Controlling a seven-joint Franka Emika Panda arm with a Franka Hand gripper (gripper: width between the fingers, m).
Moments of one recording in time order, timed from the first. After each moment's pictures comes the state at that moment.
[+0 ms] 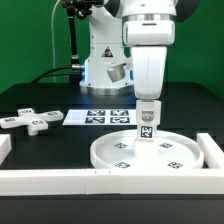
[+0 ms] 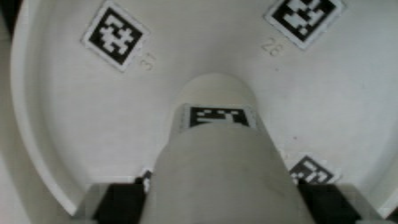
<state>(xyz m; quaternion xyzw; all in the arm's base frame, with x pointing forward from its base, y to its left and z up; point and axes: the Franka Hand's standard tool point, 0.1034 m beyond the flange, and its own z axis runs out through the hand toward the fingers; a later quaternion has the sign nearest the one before) 0.558 0.039 0.071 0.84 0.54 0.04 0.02</state>
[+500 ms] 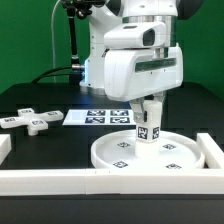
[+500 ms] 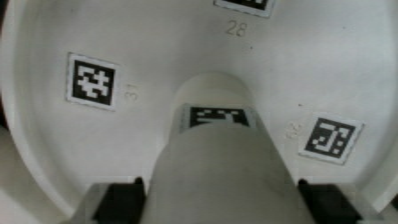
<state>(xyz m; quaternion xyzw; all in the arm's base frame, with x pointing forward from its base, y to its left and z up) 0.559 0.040 0.071 0.91 0.41 0.05 0.02</state>
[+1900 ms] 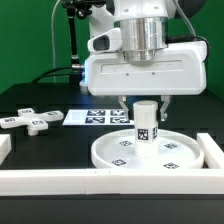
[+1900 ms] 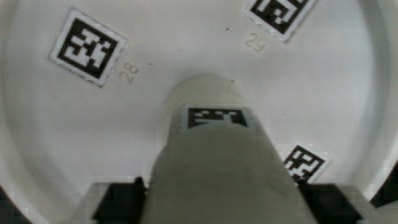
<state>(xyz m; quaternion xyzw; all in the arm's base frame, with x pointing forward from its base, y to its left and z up) 0.556 0.034 0.068 0.95 -0.30 0.04 -0.06</state>
